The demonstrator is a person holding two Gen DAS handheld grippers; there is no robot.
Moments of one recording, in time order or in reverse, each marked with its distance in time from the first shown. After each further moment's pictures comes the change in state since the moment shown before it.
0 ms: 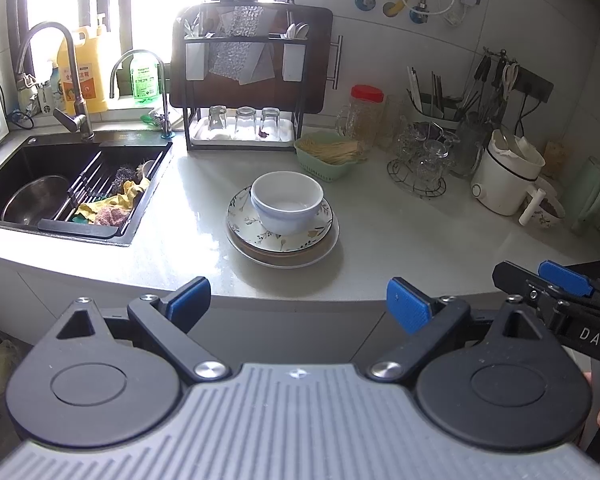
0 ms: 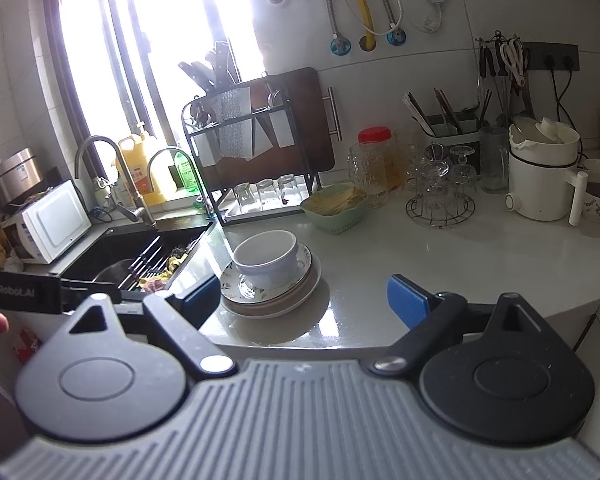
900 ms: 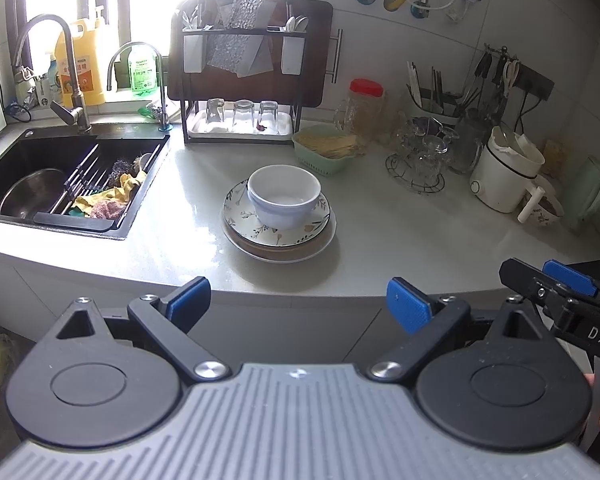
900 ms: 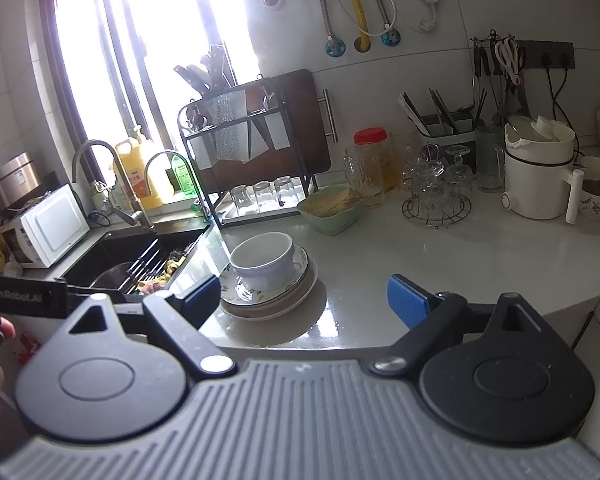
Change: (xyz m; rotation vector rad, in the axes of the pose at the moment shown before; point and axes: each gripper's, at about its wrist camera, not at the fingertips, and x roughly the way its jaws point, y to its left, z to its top) left arm 0.006 0.001 0.002 -0.008 0.018 -0.007; right arm -0.001 0.002 0.000 0.011 -0.011 -0.014
